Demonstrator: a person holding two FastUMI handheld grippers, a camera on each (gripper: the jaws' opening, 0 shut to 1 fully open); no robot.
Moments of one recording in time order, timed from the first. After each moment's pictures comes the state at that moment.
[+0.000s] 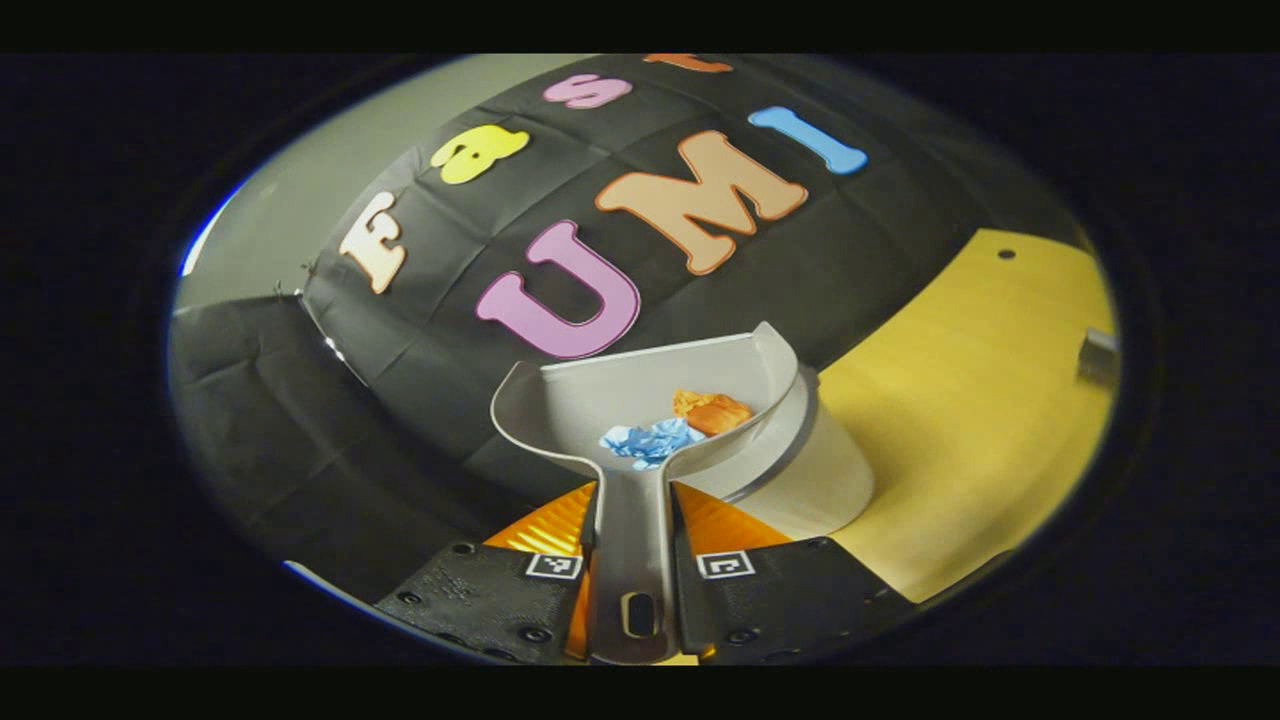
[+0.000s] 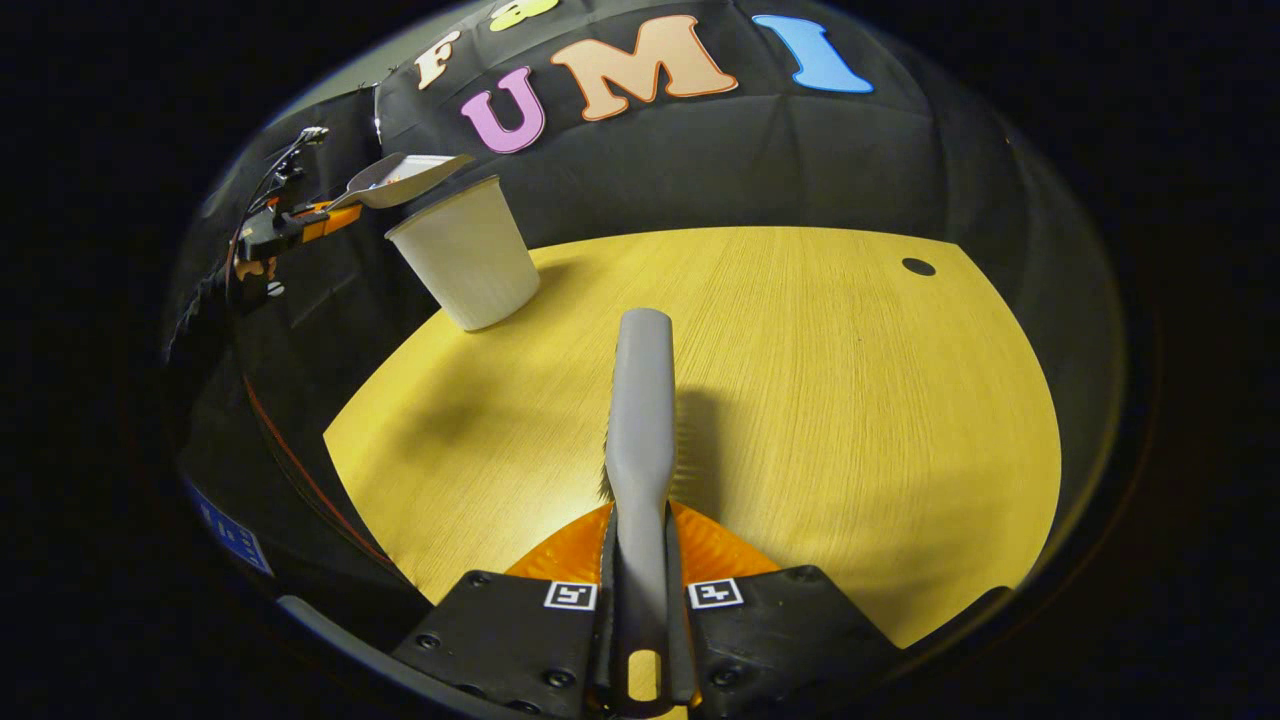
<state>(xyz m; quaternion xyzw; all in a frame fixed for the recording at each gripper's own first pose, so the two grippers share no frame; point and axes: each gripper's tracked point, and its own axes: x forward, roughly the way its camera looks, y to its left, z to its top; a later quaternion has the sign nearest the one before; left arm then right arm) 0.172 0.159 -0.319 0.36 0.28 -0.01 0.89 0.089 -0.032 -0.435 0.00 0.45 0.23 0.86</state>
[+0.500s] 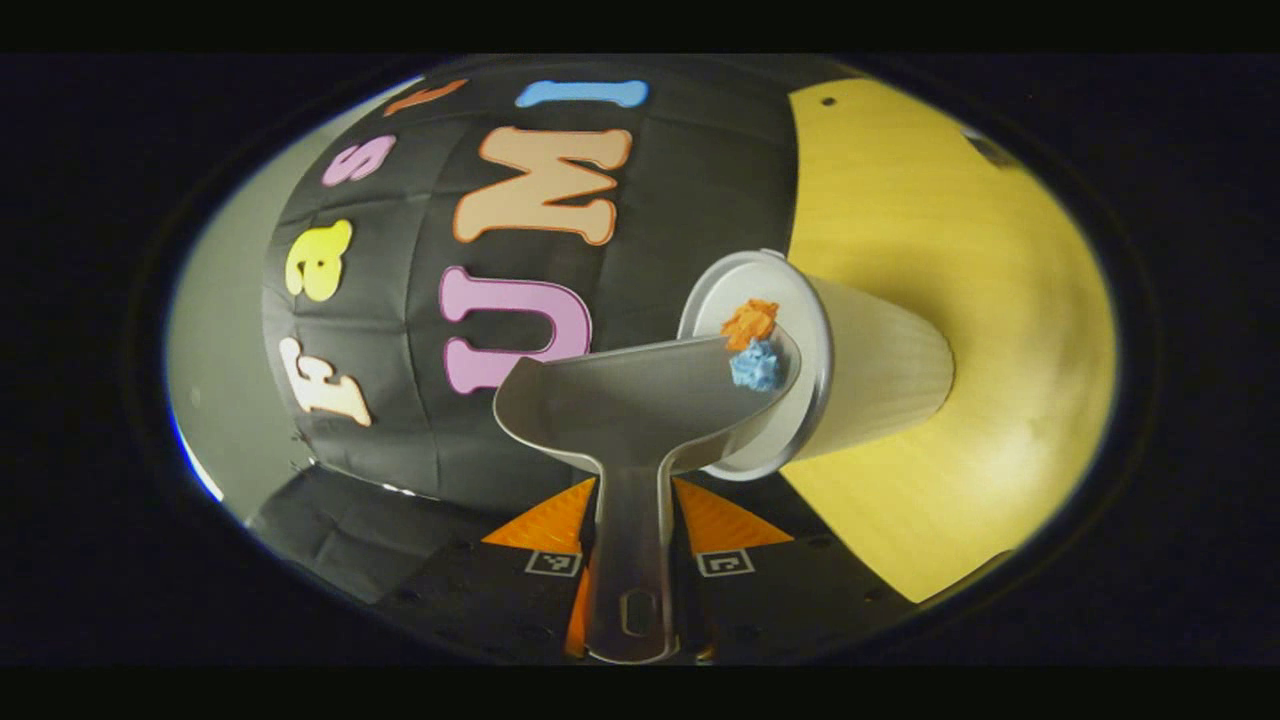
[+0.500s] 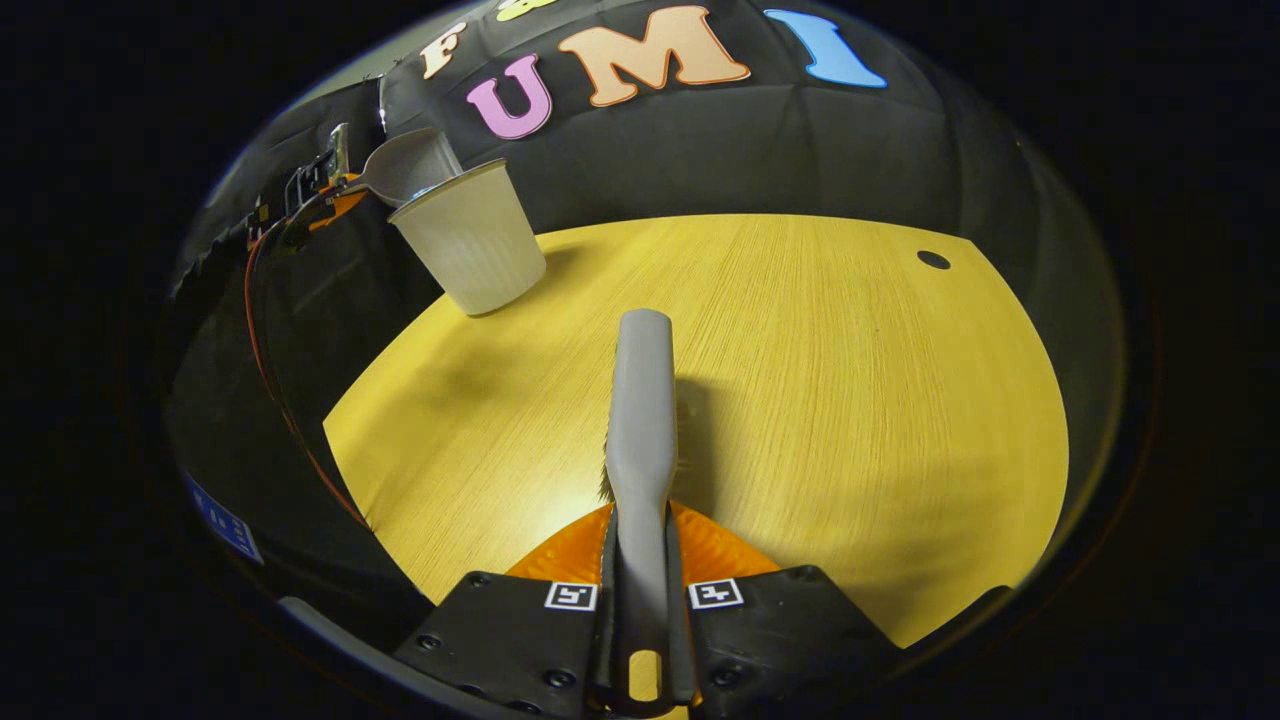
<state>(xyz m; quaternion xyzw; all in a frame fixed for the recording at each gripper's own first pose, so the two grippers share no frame) 0.186 0.192 -0.323 0.66 0.27 -0.09 0.70 0.086 -0.036 -0.440 -0.01 0.46 0.24 0.85</state>
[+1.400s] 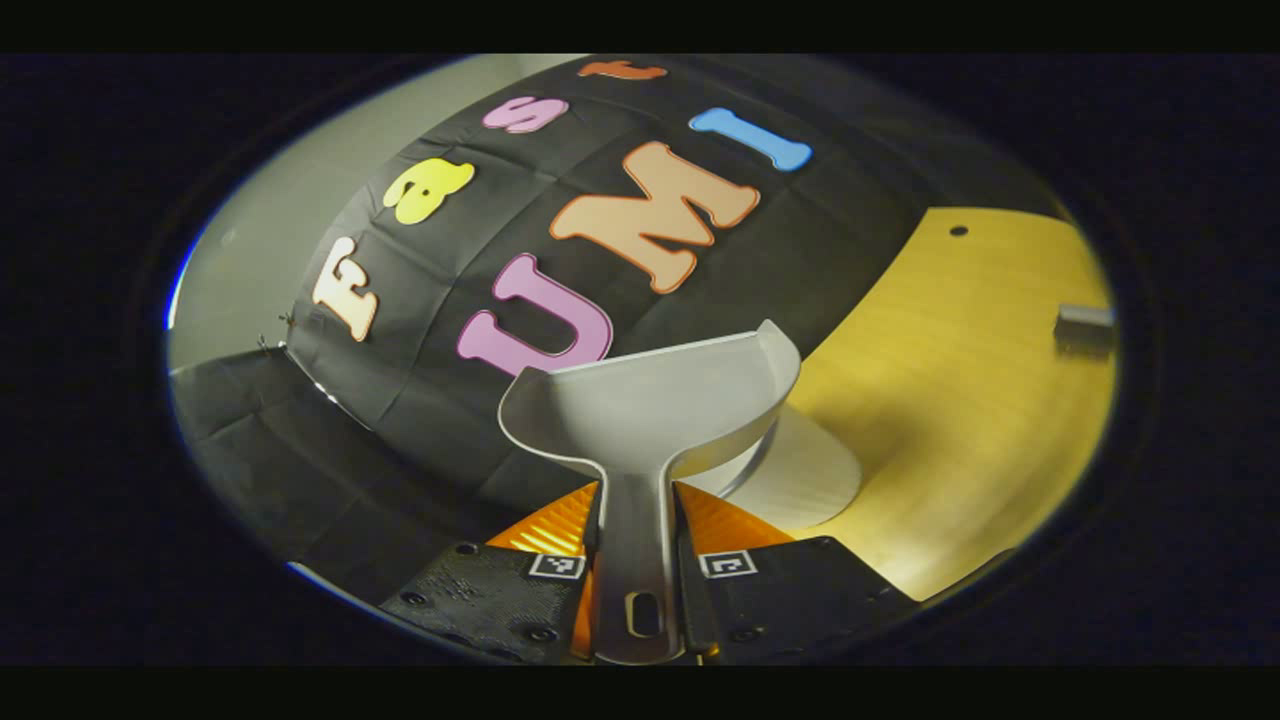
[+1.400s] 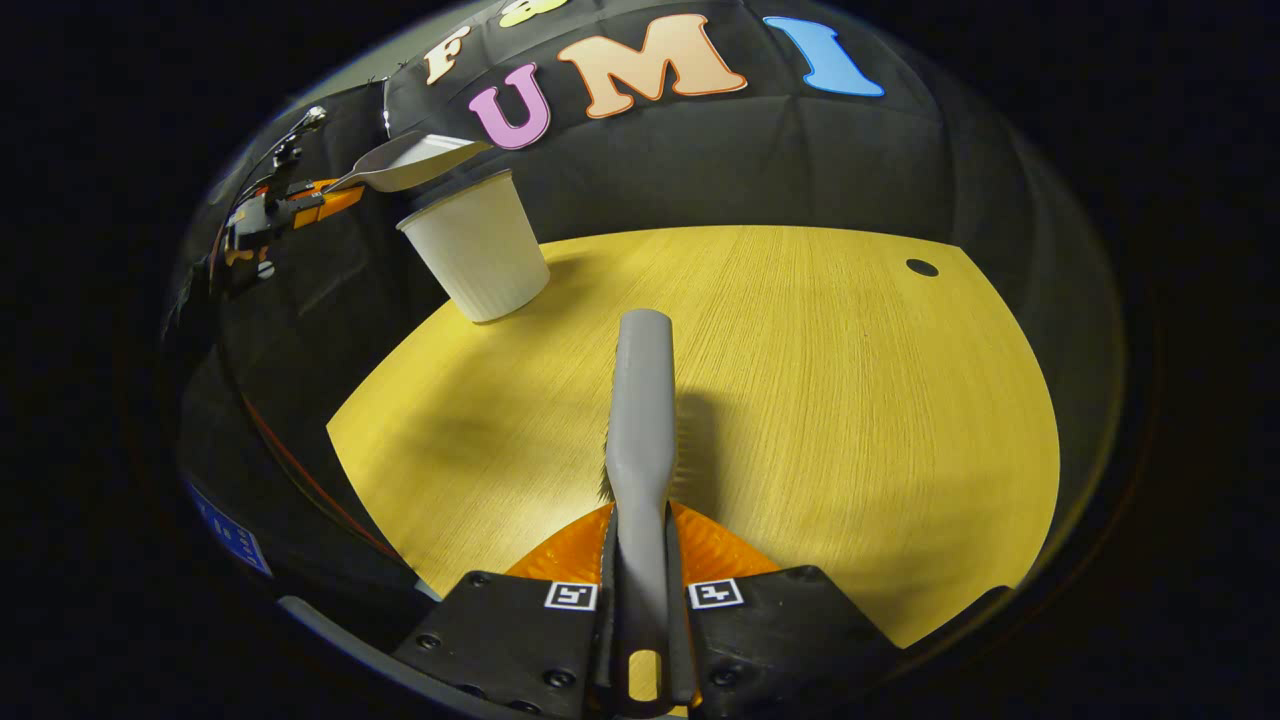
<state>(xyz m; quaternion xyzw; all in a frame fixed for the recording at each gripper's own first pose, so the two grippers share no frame) 0.144 0.087 -0.299 0.34 0.24 -0.07 0.91 0.079 -0.035 -0.431 -0.01 0.45 0.24 0.86</state>
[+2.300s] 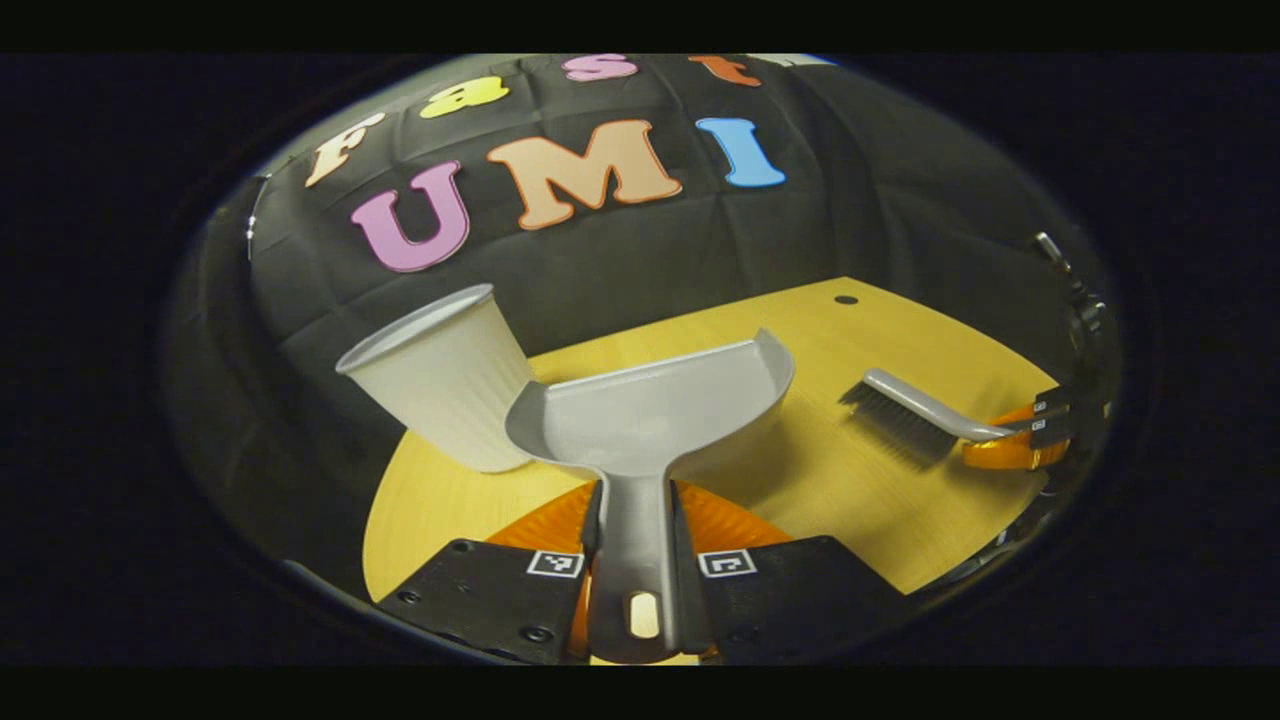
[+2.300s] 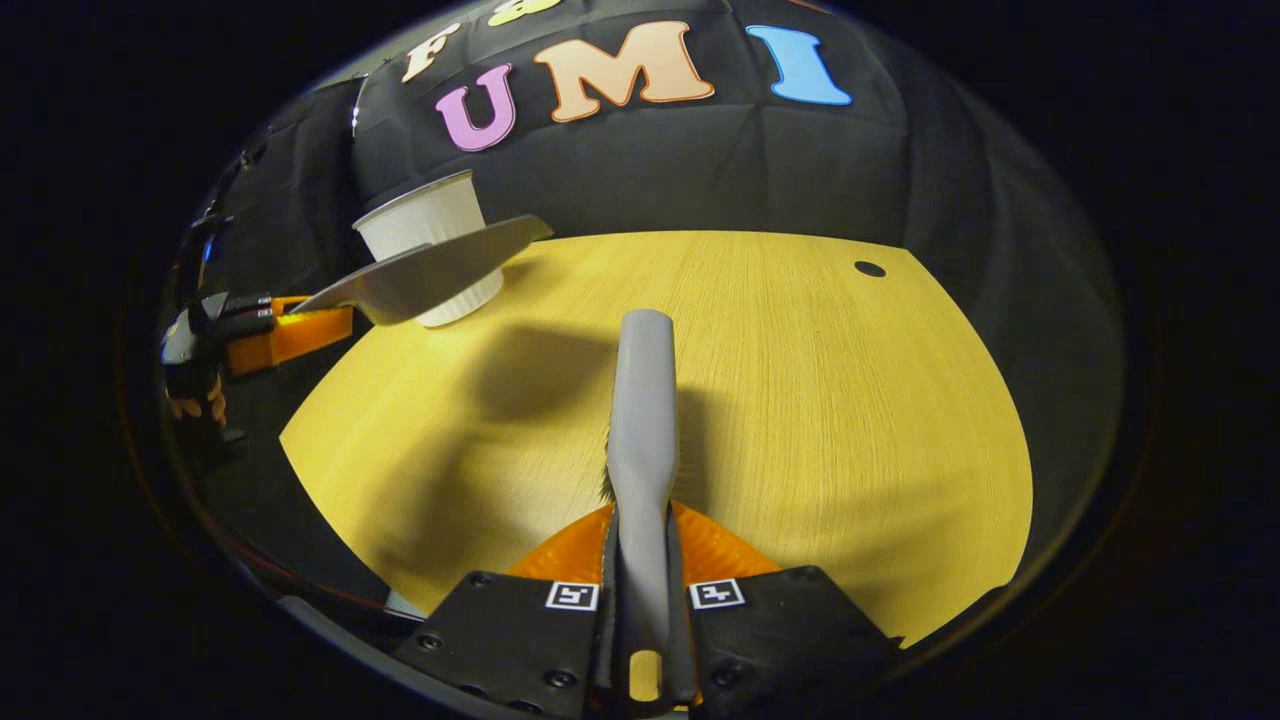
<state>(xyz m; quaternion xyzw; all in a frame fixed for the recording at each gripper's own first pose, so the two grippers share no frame) -0.009 -0.078 -0.442 0.08 0.38 -0.14 0.91 0.081 -0.038 -0.434 -0.04 0.44 0.16 0.88</state>
